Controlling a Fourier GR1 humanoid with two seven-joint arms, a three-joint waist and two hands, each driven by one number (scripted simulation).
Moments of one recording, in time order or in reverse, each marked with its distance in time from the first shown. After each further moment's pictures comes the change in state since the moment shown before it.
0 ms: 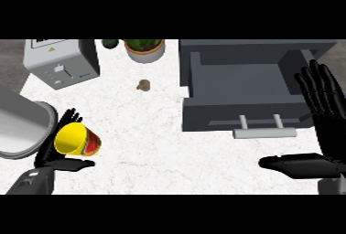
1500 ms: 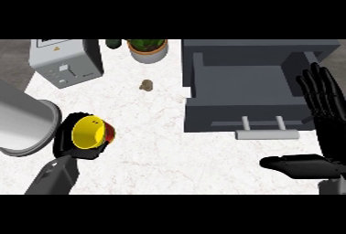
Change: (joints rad) left arm -0.019 -0.135 0.087 -0.138 0.189 -0.008 -0.039; right arm 0.018 0.003 -0.010 0.011 0.009 -0.001 -0.020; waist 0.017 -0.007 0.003
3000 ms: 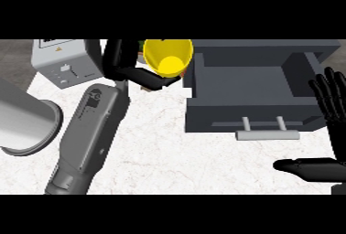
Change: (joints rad) left arm -0.386 -0.204 -0.273 -0.630 -0.008 0.422 0.567; right arm 0.034 -0.032 -0.067 0.016 -0.040 0.043 -0.023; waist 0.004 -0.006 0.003
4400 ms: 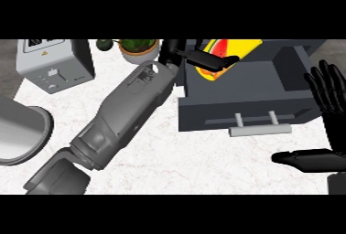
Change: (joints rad) left arm -0.417 -0.008 -0.443 0.531 0.374 0.359 0.055; right arm -0.060 -0.013 -0.004 0.064 -0.001 0.025 -0.031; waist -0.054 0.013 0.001
